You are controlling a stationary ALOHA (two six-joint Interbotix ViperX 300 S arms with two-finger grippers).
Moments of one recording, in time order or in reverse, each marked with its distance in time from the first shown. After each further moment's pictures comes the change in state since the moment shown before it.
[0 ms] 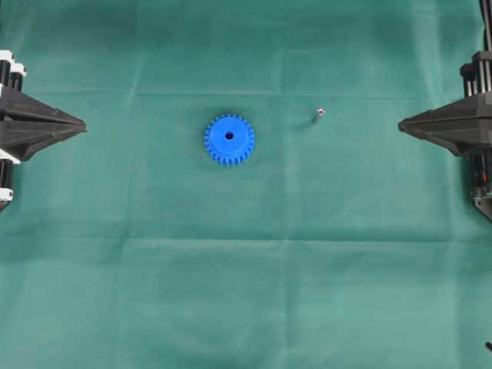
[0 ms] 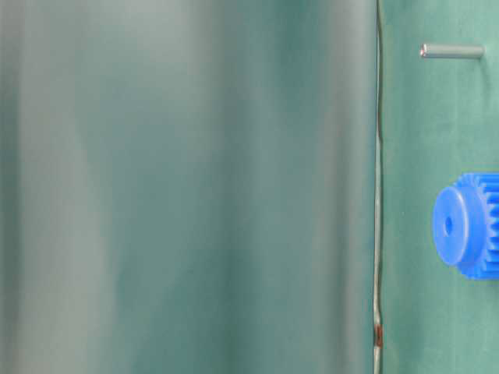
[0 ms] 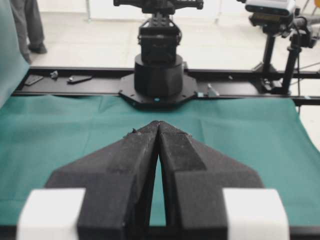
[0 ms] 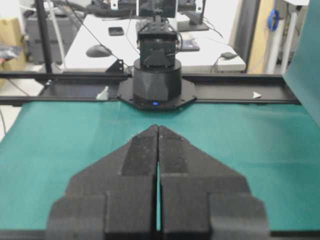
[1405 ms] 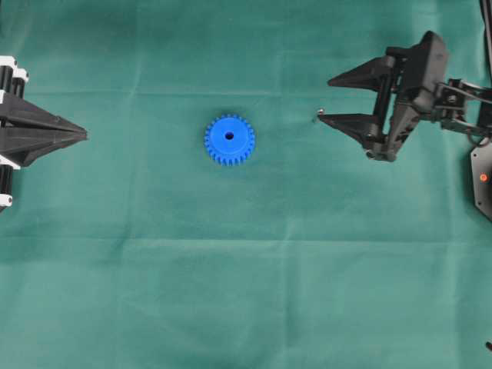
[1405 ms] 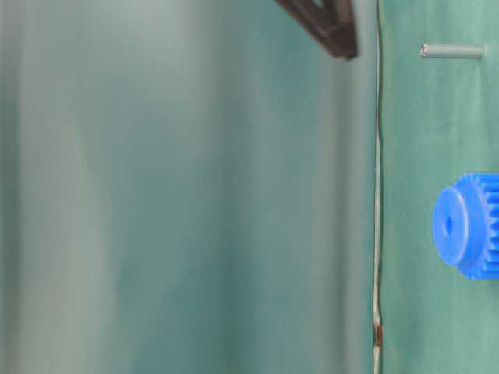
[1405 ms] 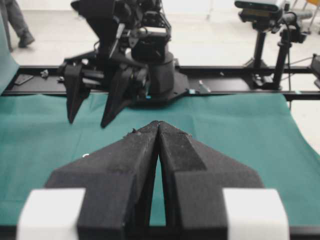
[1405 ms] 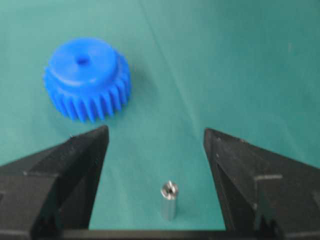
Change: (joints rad) left arm -0.026 0.006 -0.005 0.008 0.009 -0.009; right arm -0.264 0.730 -0.032 0.043 -0.244 -0.002
